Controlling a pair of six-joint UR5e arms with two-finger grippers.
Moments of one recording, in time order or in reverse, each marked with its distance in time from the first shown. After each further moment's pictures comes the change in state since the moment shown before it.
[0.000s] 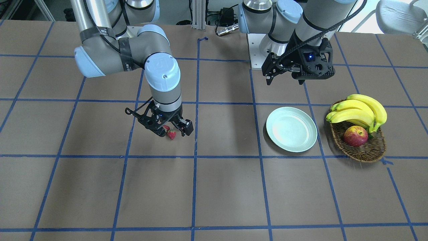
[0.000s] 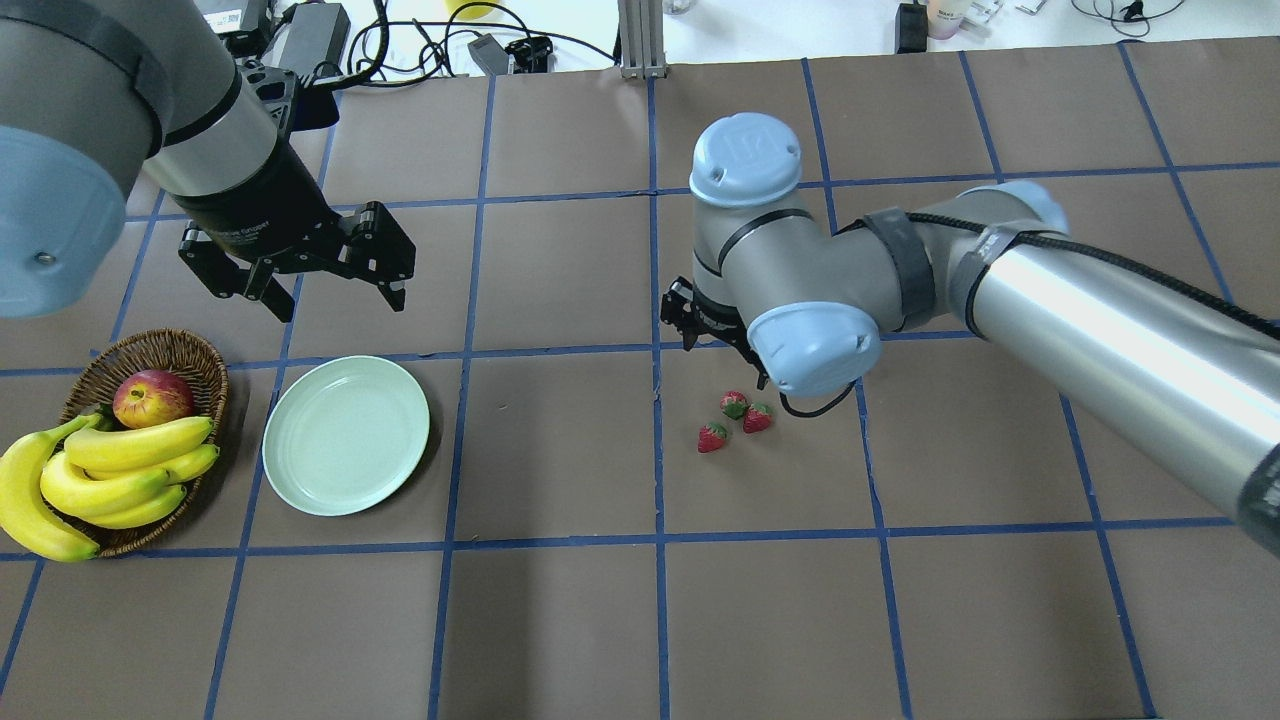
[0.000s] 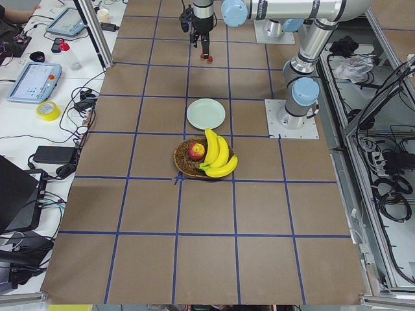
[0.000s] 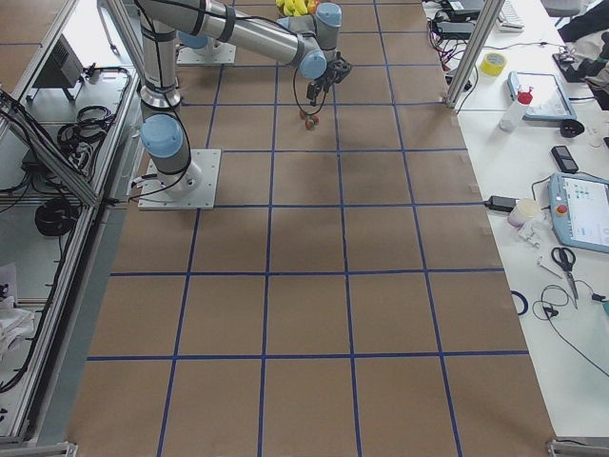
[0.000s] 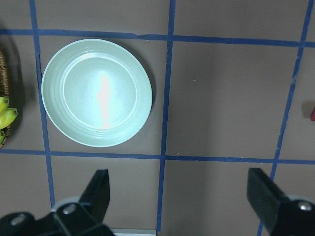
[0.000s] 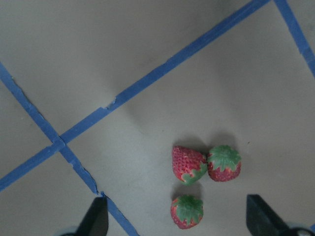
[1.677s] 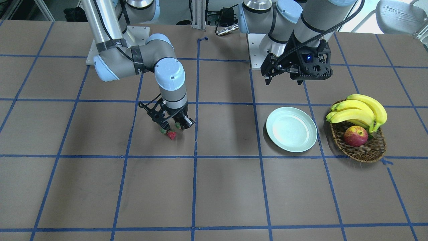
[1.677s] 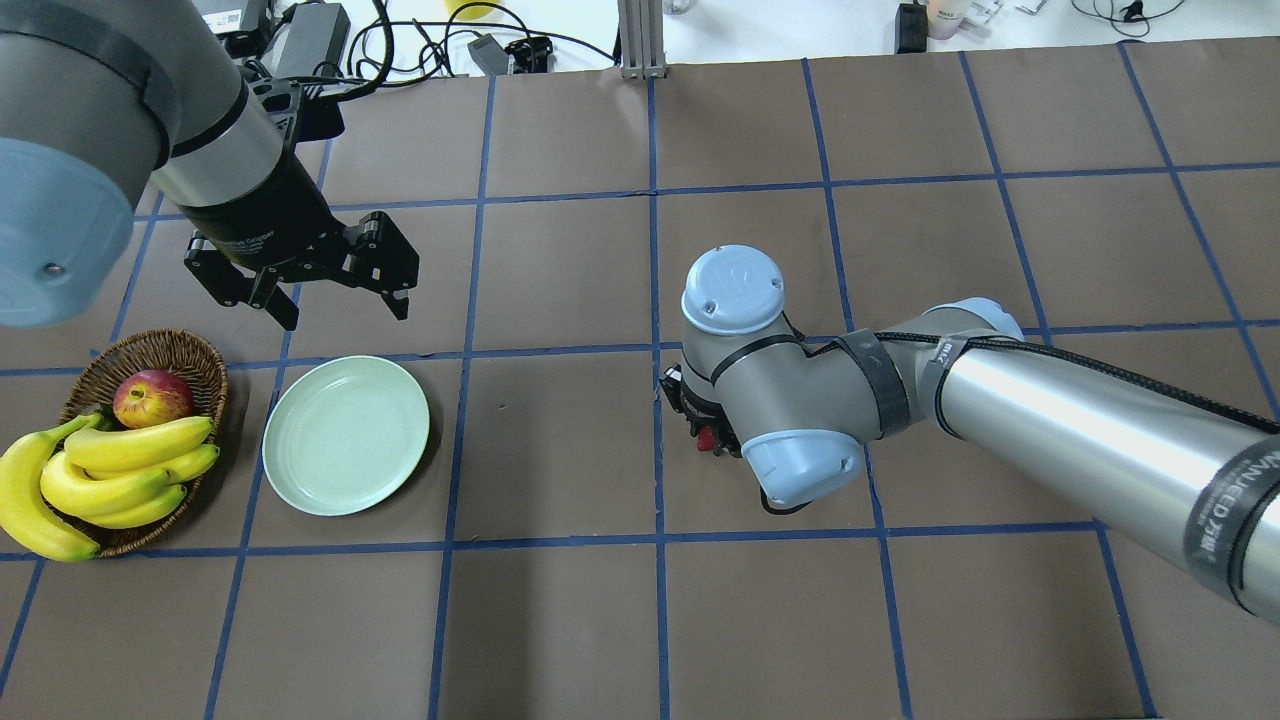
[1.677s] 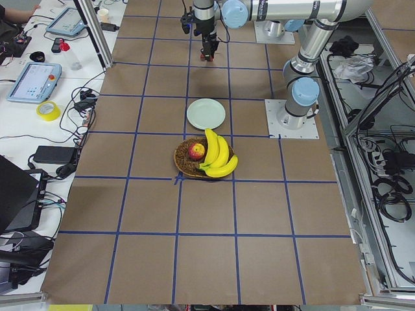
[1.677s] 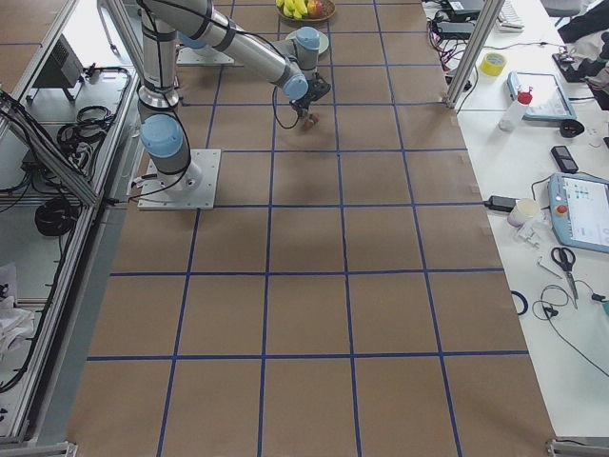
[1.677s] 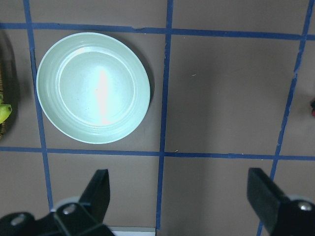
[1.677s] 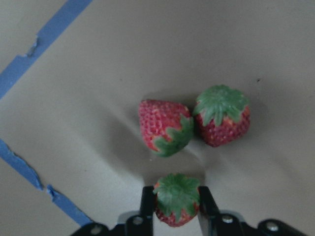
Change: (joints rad) left arm -0.001 0.003 -0.010 0.001 -0.001 0.003; right arm 0.029 0.013 0.177 -0.216 0.039 0.164
